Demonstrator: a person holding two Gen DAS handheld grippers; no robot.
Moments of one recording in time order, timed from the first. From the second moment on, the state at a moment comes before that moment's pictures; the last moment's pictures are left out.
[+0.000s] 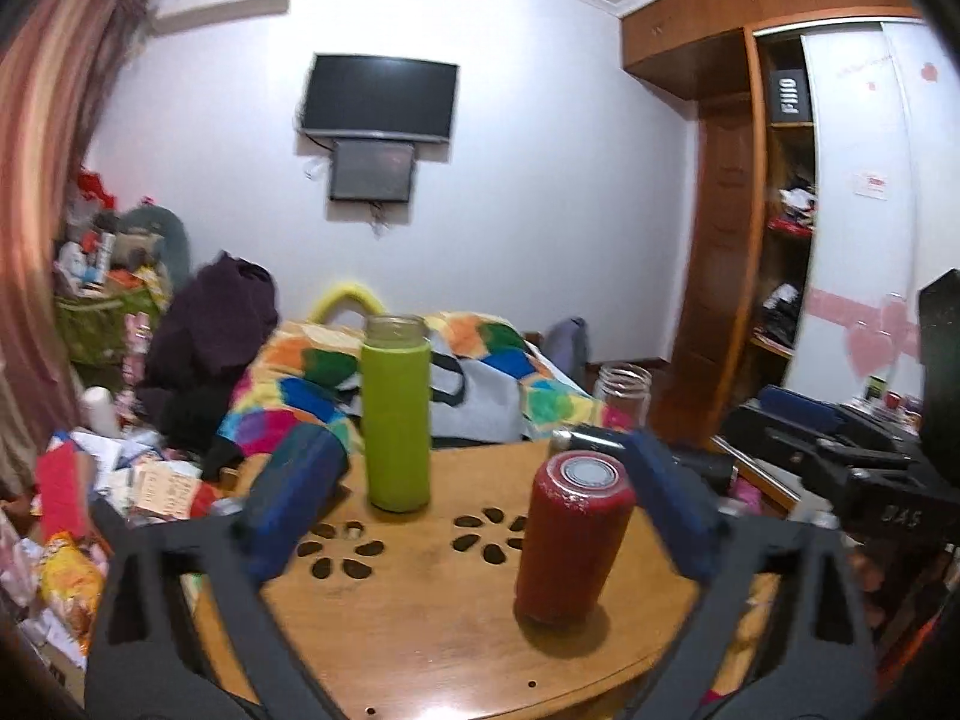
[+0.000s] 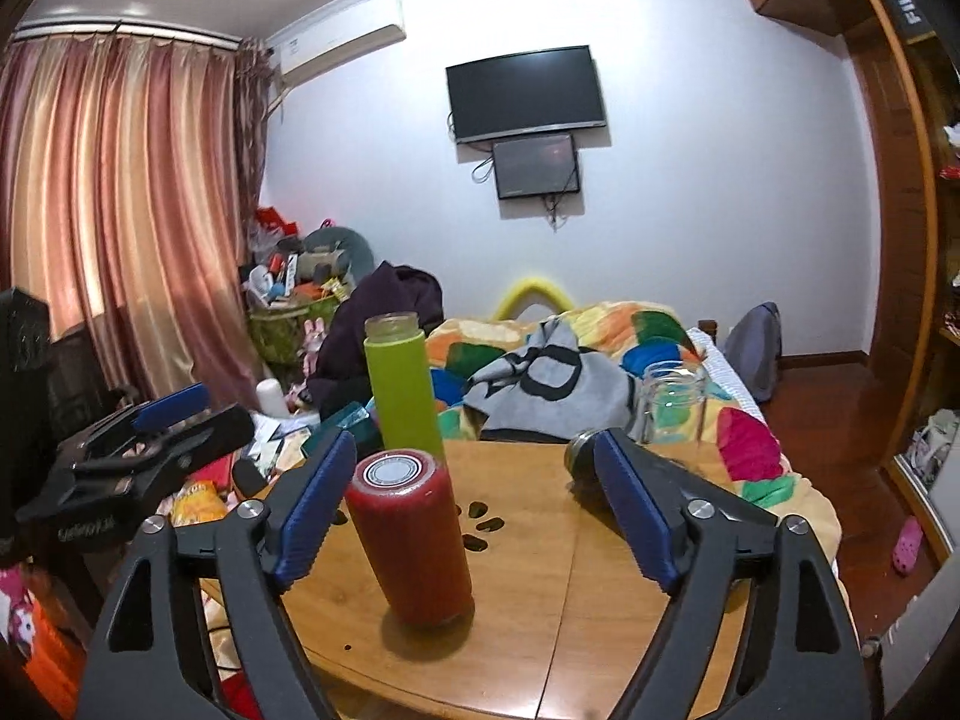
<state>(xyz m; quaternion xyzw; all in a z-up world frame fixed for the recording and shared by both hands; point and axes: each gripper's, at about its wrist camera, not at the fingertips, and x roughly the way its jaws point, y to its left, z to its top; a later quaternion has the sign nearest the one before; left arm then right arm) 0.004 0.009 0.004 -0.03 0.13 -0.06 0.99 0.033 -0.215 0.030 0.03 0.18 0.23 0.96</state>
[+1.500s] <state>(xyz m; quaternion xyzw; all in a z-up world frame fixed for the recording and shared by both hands) -0.044 -0.019 0.008 0.00 0.11 -0.03 0.99 -0.009 -0.227 0.043 0.02 0.15 0.19 0.97</state>
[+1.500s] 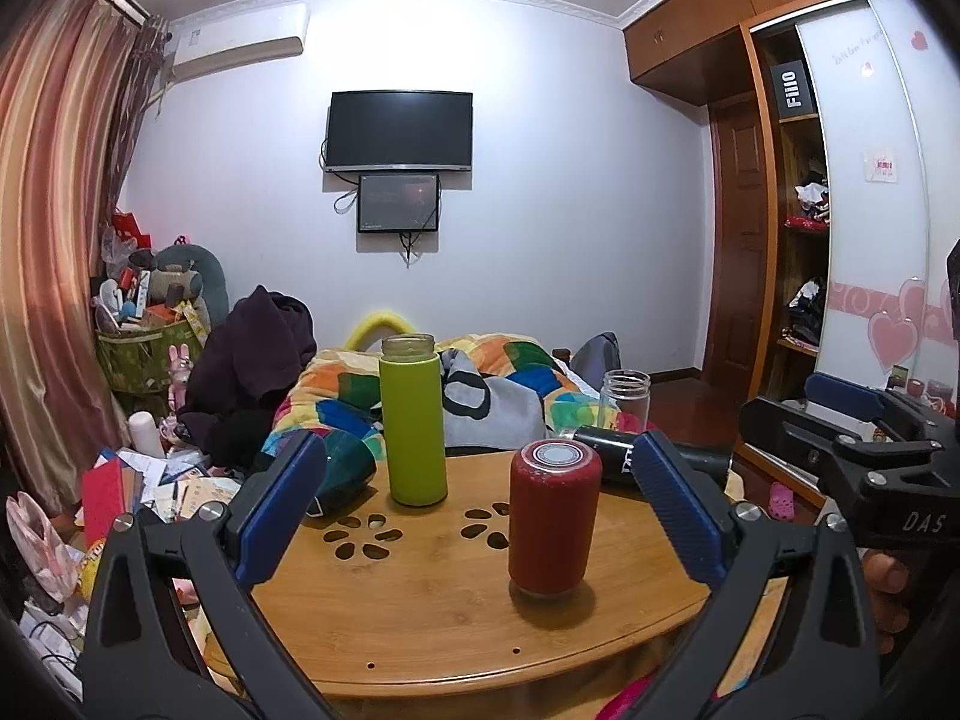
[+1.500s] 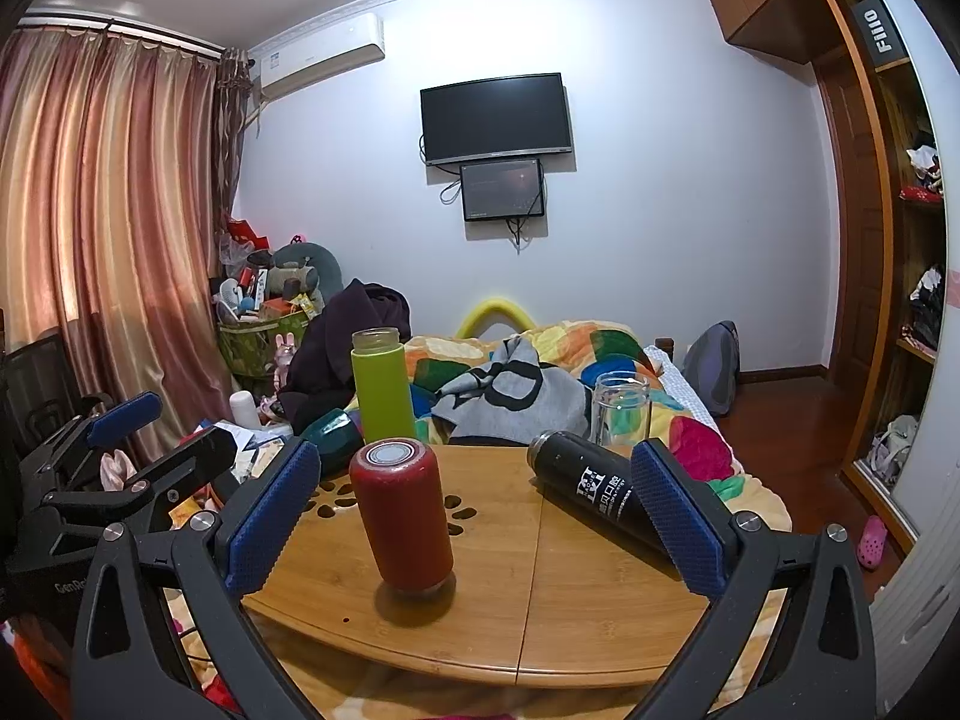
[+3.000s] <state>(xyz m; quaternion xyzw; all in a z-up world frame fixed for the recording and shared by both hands) -0.040 -0.017 0.007 -0.01 0.12 -0.02 0.99 -0.008 -0.230 0.041 0.02 0.15 0.19 0.97</state>
